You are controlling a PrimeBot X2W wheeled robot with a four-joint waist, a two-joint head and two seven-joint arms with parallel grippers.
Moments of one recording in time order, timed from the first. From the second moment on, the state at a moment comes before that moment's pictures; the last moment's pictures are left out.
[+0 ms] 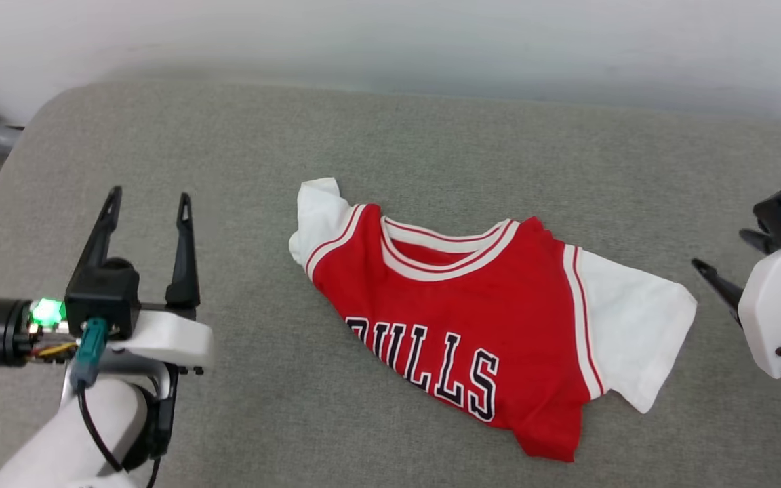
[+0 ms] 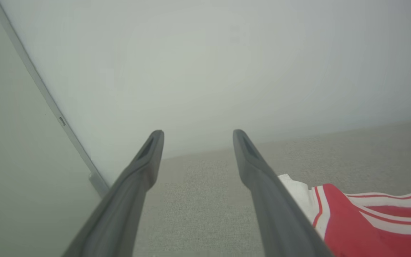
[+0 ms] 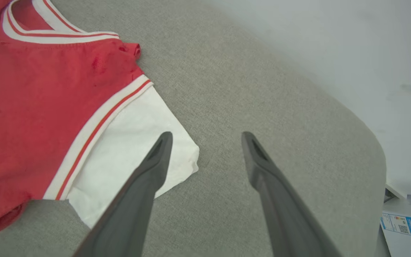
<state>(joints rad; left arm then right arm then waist) -0.44 0.68 -0.66 0.04 -0.57 0.54 -0.26 -0.43 -0.70 0.35 0.05 0.47 0.13 0.55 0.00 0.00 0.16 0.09</state>
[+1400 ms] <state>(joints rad) -0.04 0.12 -0.05 -0.04 -0.06 0.25 -0.26 -0.56 -0.80 0.58 0.33 0.72 0.13 0.46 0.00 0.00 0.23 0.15</state>
